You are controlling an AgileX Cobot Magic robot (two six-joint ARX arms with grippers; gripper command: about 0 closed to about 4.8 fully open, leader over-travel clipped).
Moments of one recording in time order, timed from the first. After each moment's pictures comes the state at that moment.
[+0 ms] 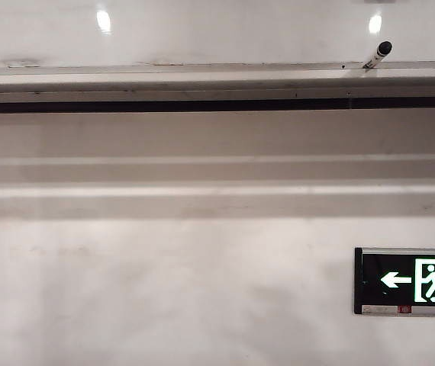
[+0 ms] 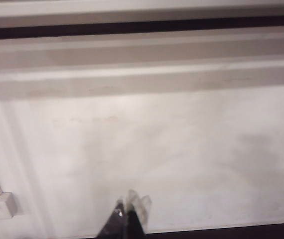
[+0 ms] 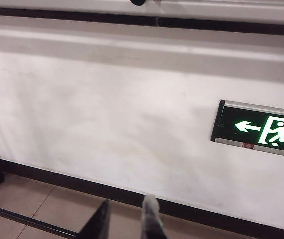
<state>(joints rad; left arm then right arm) -0.02 0.00 0.01 0.00 0.05 0.12 0.27 0.14 0.29 -0.27 0.00 0.09</state>
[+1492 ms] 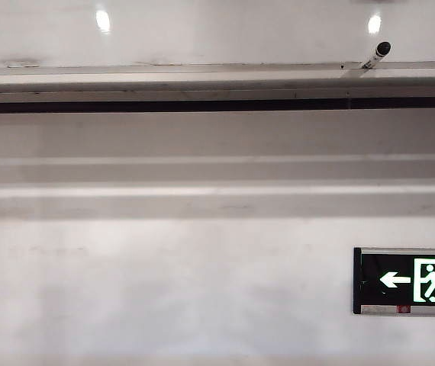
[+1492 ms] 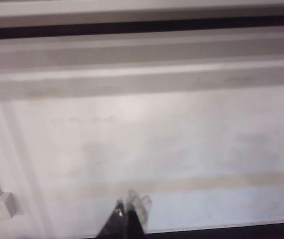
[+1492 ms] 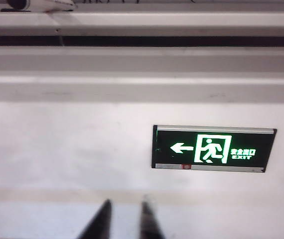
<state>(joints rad) -0.02 0.00 0.01 0.00 0.05 0.12 0.06 0.00 0.01 0.06 0.05 0.09</state>
